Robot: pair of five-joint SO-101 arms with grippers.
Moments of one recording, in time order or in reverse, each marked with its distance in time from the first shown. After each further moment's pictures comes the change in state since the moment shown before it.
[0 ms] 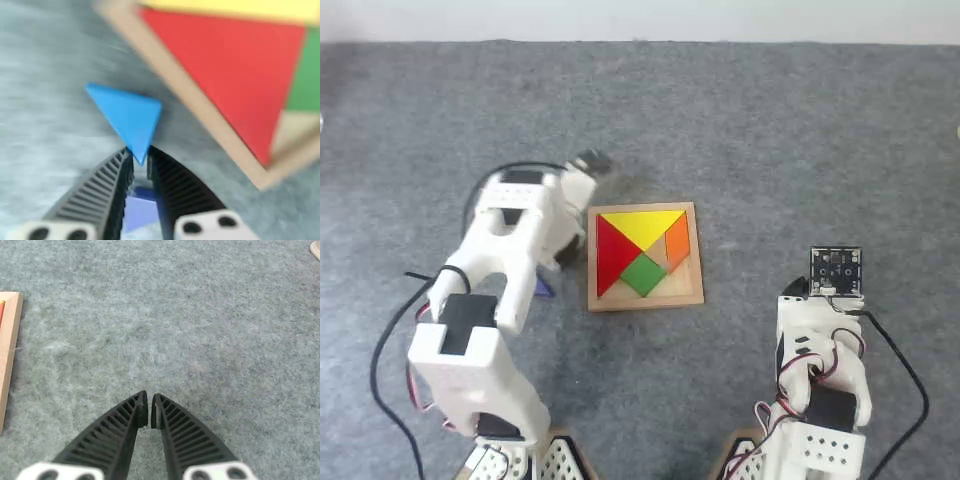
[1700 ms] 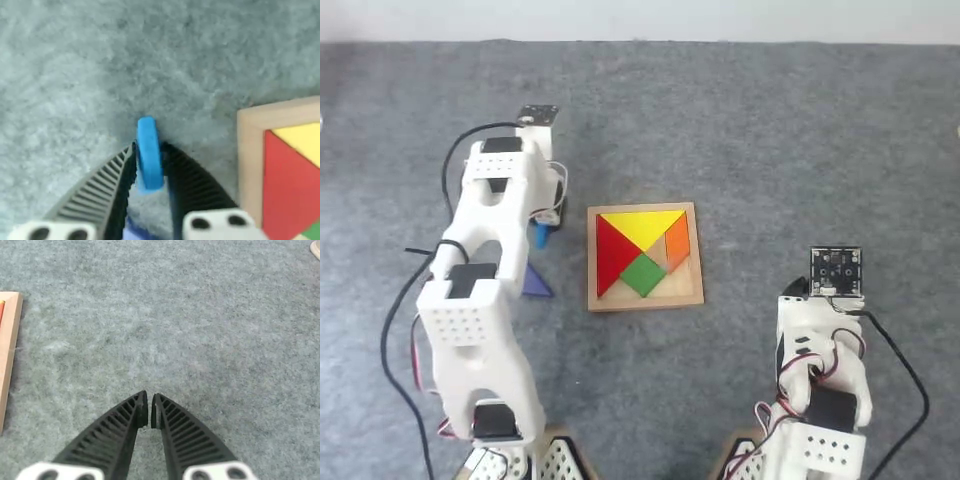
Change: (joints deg) left arm -5.1 17.9 -21.8 3.3 26.5; right arm 0.0 0.0 0.0 0.0 0.0
